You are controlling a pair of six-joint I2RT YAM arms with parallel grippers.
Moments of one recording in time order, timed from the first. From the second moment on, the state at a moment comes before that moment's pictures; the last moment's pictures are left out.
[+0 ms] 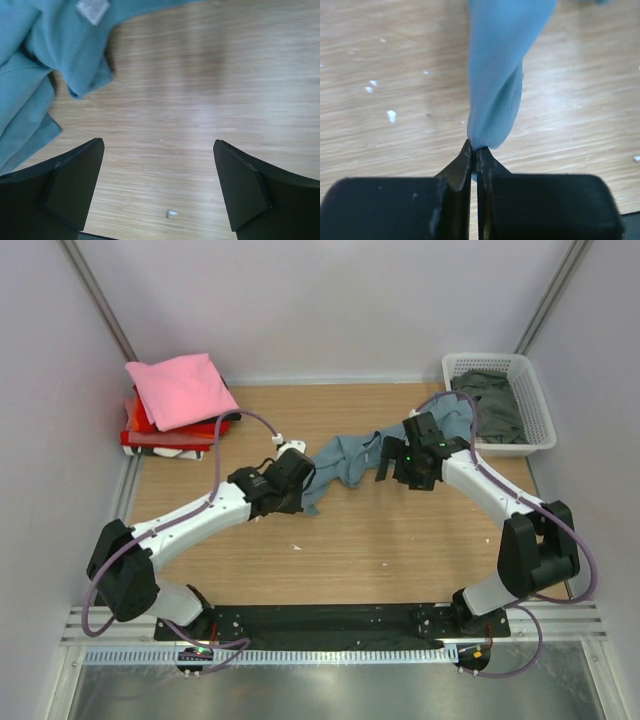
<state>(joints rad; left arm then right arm) -0.84 1.46 1.11 -0.68 -0.33 -0.56 0.31 1.48 1.08 -0.62 -0.02 0.51</state>
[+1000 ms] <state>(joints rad) -0.64 1.25 1.06 -0.80 -0.24 -0.49 0.55 1.91 1.43 -0.59 0.09 0.58</state>
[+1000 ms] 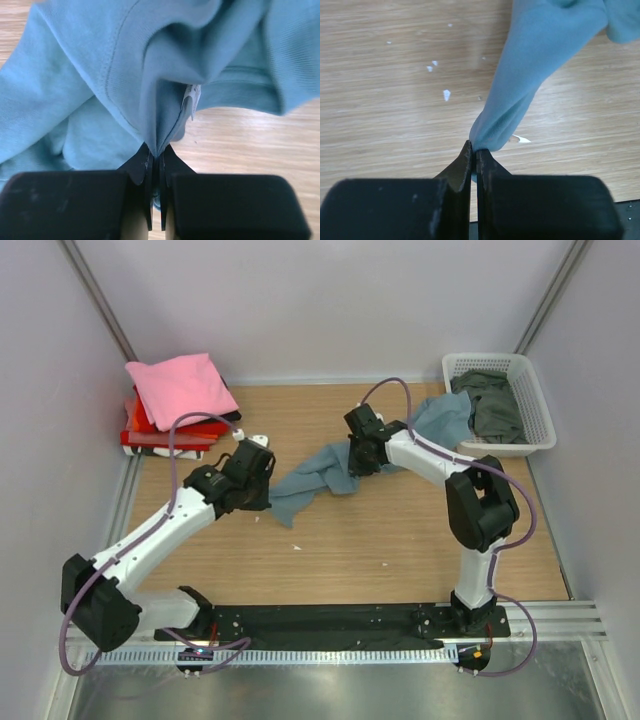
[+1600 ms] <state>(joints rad) -0.51 0.91 1.21 -0.97 -0.32 -0.42 0.54 1.26 1.46 -0.82 0.30 0.53</state>
